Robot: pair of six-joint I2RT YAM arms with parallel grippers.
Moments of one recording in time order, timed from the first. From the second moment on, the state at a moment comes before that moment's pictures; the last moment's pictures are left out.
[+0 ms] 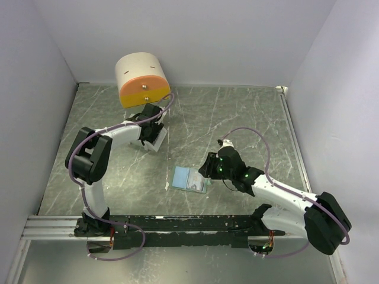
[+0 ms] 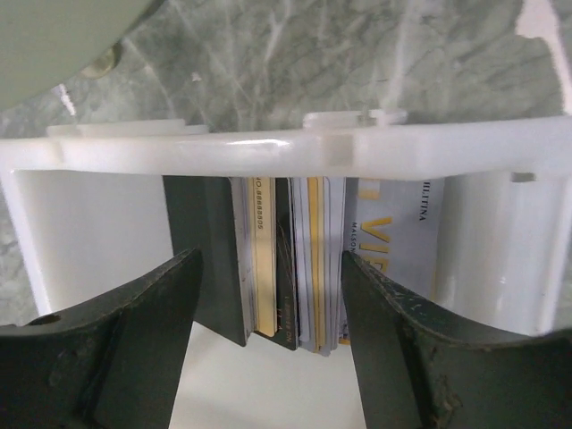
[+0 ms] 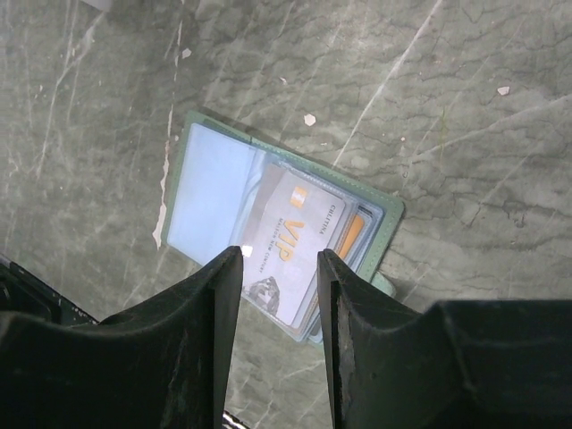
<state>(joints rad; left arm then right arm) -0.47 1.88 1.20 -0.26 -0.35 0.21 0.71 1.08 0.46 -0.06 0.01 0.70</state>
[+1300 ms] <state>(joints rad) -0.46 1.87 1.17 -0.15 -0.70 0.26 0.69 1.05 0.46 -0.08 0.01 0.70</state>
